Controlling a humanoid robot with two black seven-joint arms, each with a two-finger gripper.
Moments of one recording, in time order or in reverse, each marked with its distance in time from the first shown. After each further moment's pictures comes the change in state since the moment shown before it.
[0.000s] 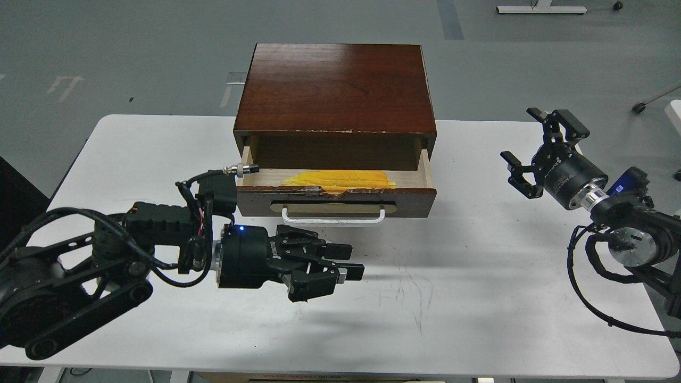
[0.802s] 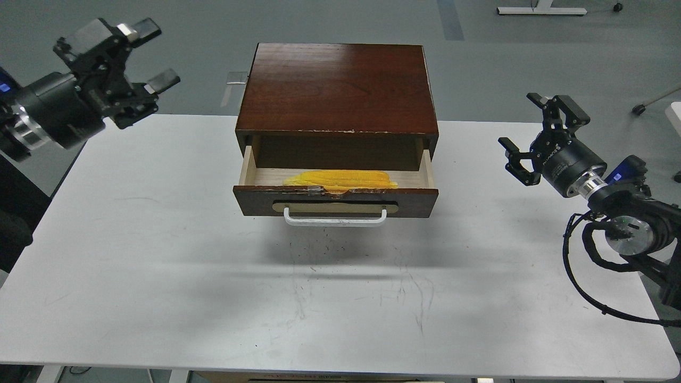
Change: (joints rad) left arm -0.105 0.314 -0.215 0.277 -1.009 -0.061 0.000; right arm 0.029 0.008 0.012 -0.001 0.013 0.000 0.000
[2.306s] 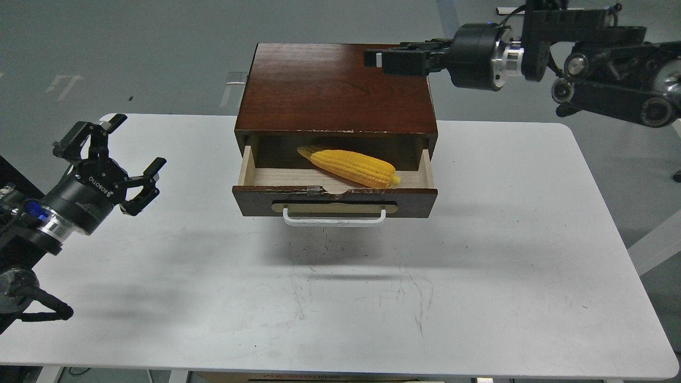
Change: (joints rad) left arm 0.342 -0.176 -0.006 0.285 -0.580 0.000 0.000; right arm 0.871 0.070 -0.703 0.233 -0.772 -0.341 0.000
